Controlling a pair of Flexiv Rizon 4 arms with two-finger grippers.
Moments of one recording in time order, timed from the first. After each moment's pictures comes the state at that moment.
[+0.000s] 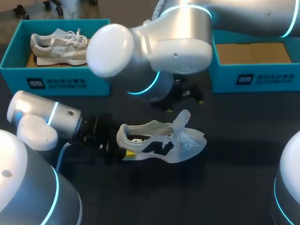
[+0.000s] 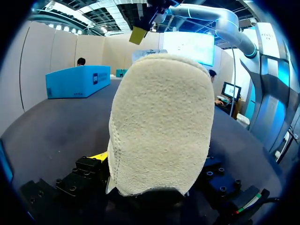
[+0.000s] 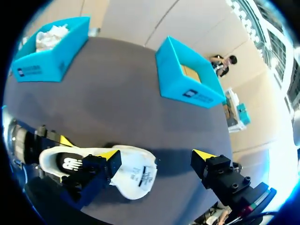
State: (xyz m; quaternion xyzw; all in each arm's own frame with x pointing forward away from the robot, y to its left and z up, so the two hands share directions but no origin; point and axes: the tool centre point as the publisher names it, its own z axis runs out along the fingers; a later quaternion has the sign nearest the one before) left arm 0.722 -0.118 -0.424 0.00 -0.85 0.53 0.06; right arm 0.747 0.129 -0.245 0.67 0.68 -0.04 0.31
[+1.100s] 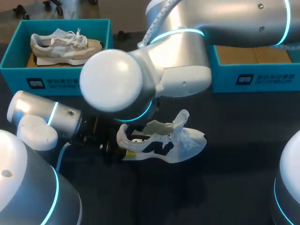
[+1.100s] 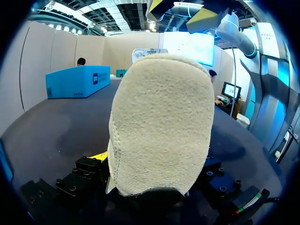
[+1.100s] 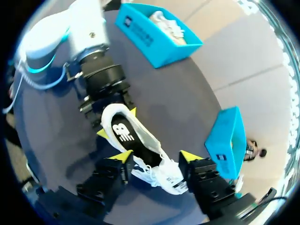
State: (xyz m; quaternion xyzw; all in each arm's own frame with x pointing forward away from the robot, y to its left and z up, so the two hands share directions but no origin) left arm 0.722 -0.118 -0.424 0.00 -0.85 0.53 0.06; right arm 0.712 0.224 -0.251 0.30 0.92 0.01 0.25
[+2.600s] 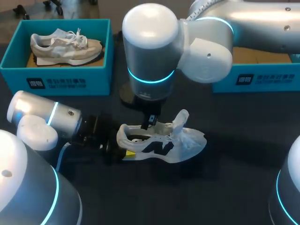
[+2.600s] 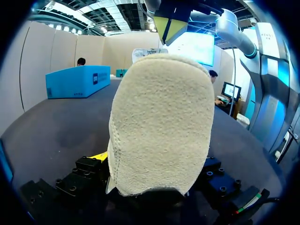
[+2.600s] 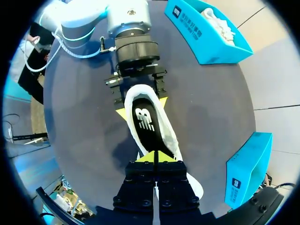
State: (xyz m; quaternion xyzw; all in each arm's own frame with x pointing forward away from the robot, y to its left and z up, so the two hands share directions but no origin) left arm 0.722 -0.118 -0.424 0.00 -0.85 0.53 0.06; right arm 0.714 0.211 -0.279 0.18 0.98 0.01 0.09
